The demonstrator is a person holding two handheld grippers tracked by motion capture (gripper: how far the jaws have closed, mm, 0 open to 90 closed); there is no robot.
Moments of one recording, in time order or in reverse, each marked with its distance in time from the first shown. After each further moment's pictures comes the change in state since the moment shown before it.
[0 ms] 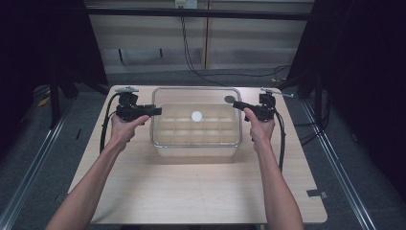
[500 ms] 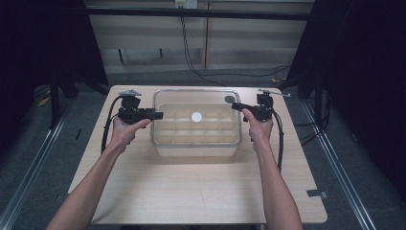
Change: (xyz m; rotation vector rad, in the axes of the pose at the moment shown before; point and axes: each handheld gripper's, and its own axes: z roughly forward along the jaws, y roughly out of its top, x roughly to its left) left arm 0.002 -0.008 0.006 0.038 -0.012 0.016; right arm -0.004 -0.002 0.009 0.038 -0.013 0.002
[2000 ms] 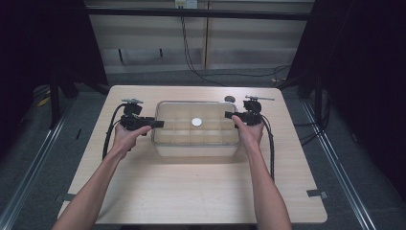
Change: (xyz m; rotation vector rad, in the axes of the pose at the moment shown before) left arm 0.013 -0.026 0.016 0.074 -0.021 -0.067; right arm 0.002 -0.024 0.036 0.123 -0.178 -0.031
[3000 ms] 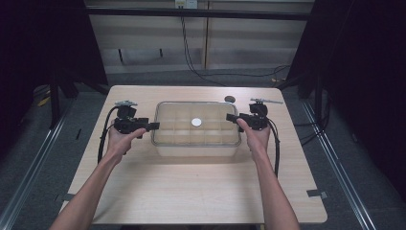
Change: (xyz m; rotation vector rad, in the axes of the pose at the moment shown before) left arm -0.014 -0.011 -0.027 -0.041 0.066 0.017; right arm 0.007 -0.008 -0.039 -0.051 0.101 -0.073
